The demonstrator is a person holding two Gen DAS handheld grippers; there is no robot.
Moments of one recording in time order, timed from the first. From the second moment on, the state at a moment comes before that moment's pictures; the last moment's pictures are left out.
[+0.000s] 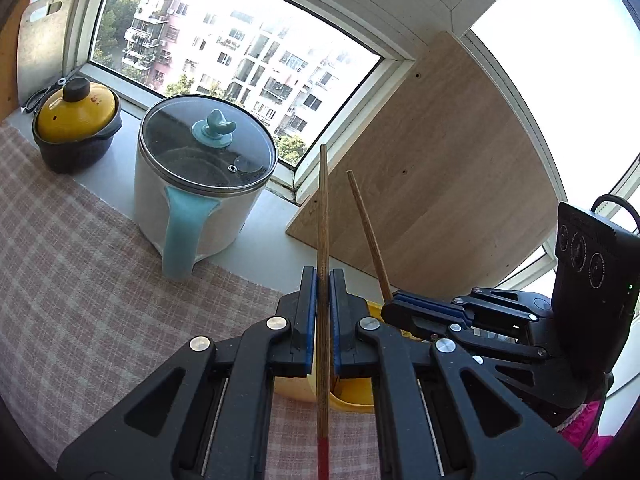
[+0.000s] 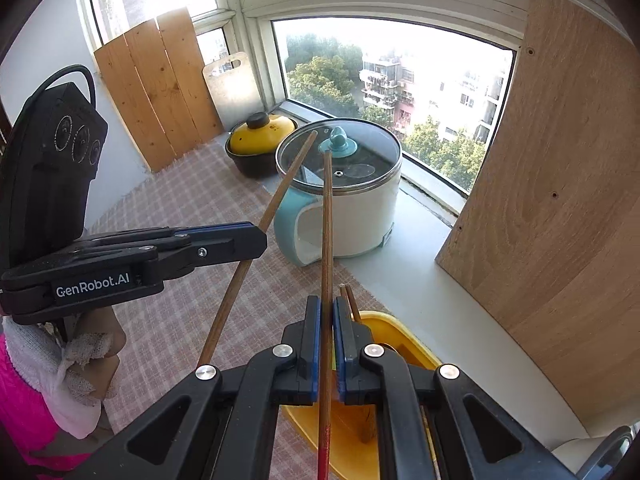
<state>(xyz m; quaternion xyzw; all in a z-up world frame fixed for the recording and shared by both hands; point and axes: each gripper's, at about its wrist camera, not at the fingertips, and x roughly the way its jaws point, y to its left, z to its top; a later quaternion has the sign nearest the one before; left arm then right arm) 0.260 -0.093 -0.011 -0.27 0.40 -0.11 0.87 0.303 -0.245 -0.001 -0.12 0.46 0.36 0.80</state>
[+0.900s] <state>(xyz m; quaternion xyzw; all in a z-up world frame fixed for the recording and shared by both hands) 0.314 -0.128 -0.039 -0.26 0.40 -0.09 0.87 0.351 -0.268 -0.032 -0.09 0.47 0.34 0.81</state>
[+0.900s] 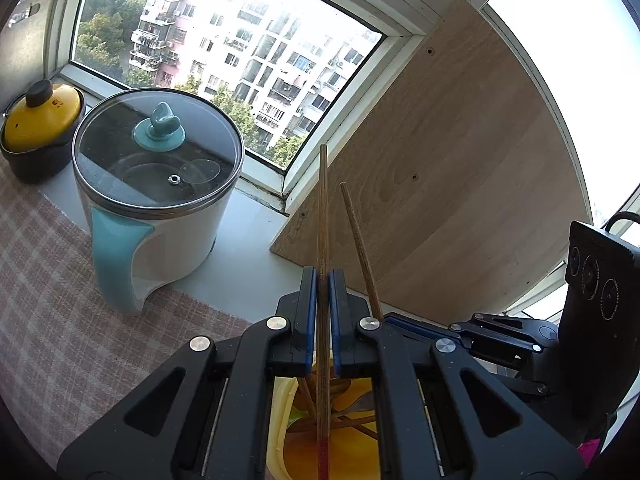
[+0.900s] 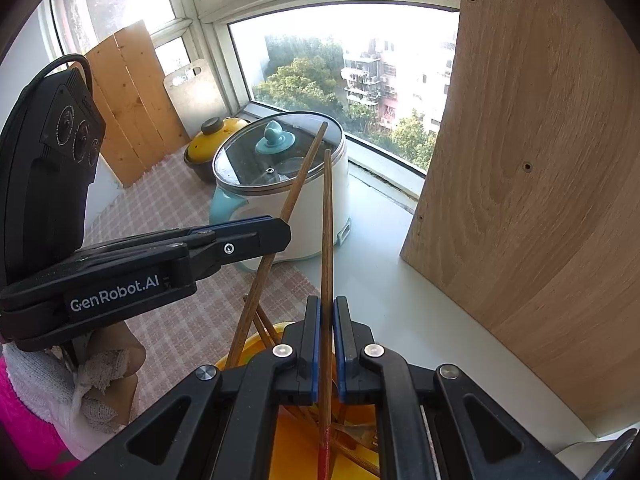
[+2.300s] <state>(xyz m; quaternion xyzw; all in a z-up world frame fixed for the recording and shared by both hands) 0.288 -0.137 -0.039 -0.25 0.42 -0.10 0.87 0.340 -0.277 -0.045 -0.09 0.48 0.34 0.80</state>
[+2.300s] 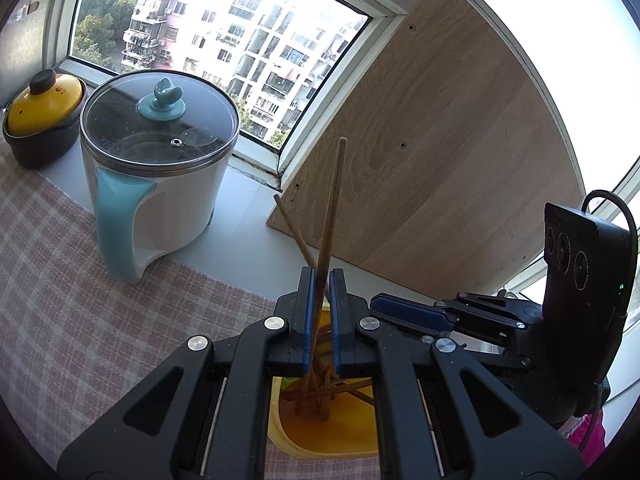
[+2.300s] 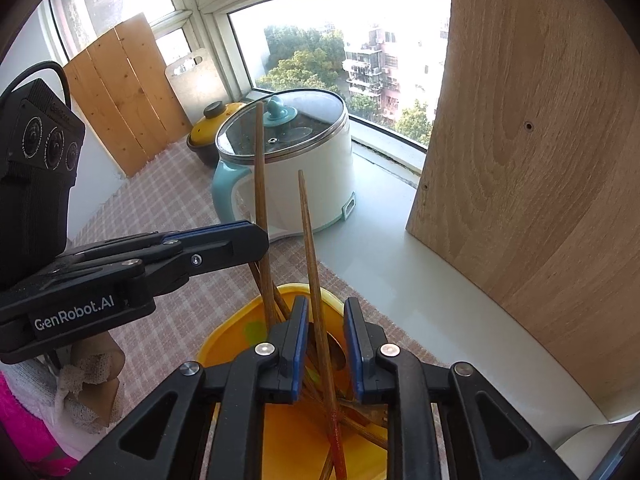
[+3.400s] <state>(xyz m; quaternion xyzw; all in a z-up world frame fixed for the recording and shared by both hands) 0.174 -0.129 0.019 -0.16 0.38 -0.10 0.90 0.240 -0.295 0.019 -0.11 0.42 0.32 0.84</state>
